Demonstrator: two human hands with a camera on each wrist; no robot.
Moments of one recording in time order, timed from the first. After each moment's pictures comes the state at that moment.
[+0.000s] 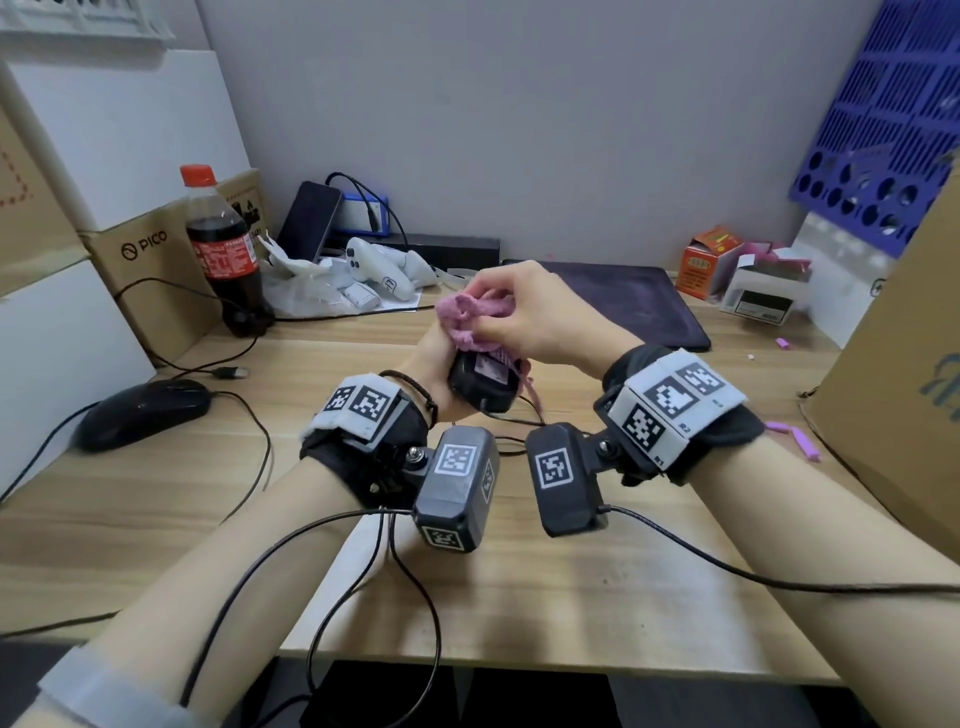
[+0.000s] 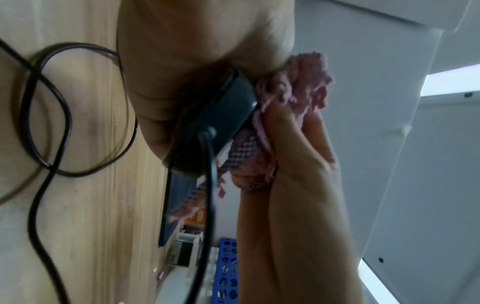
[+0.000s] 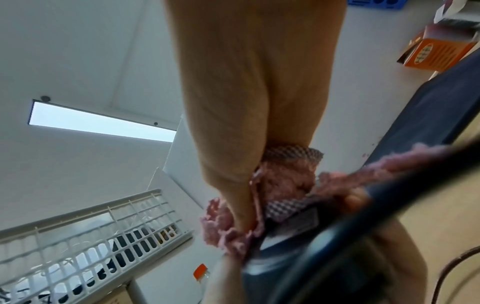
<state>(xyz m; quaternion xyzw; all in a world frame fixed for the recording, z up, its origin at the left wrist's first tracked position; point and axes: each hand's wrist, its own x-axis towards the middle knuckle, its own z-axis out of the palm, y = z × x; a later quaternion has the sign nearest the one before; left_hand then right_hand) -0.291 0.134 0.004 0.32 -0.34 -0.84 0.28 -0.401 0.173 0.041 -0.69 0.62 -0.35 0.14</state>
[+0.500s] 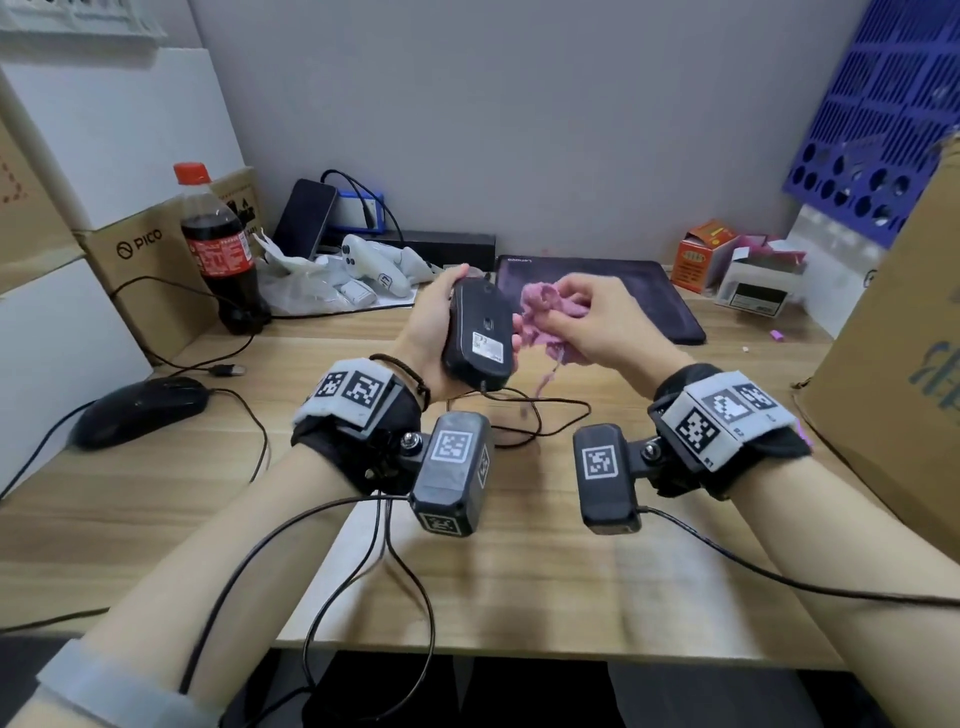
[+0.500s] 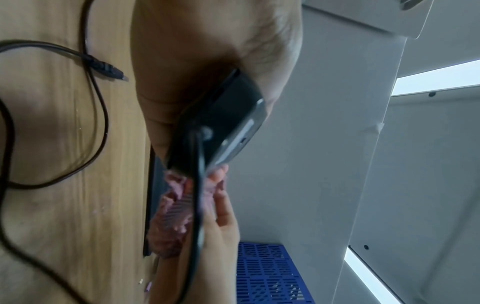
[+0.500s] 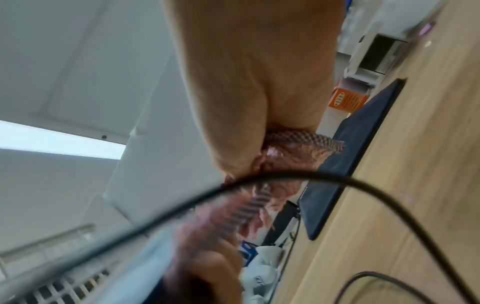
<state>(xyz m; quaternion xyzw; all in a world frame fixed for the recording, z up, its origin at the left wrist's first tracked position) -0.287 0.131 0.017 0.31 -0.40 -0.82 0.28 -0.450 0.194 0.015 -0.54 0.68 -0.46 0.21</state>
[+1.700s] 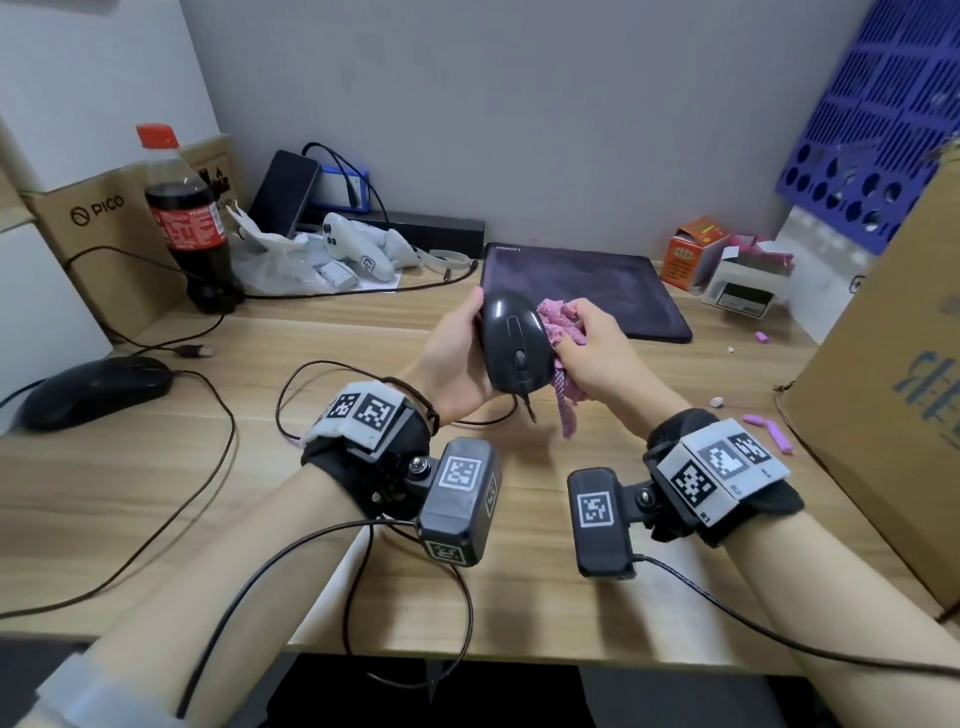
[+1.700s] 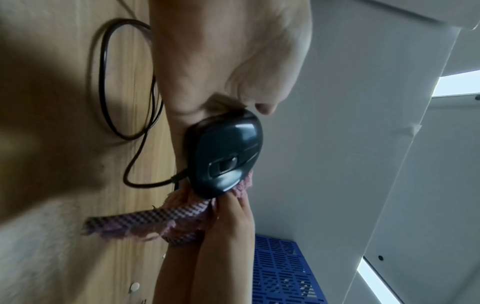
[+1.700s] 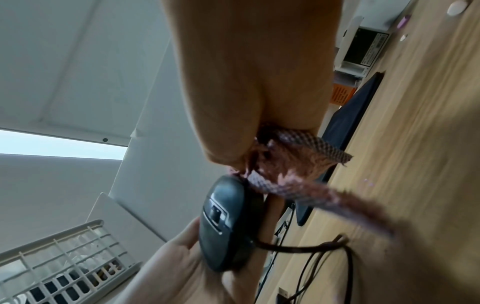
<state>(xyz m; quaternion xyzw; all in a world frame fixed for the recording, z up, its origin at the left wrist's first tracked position) -0.318 0.136 -0.018 0.27 -0.40 -0.83 0.28 -0.452 0.205 -0.013 -0.50 0.70 -0.45 0.23</state>
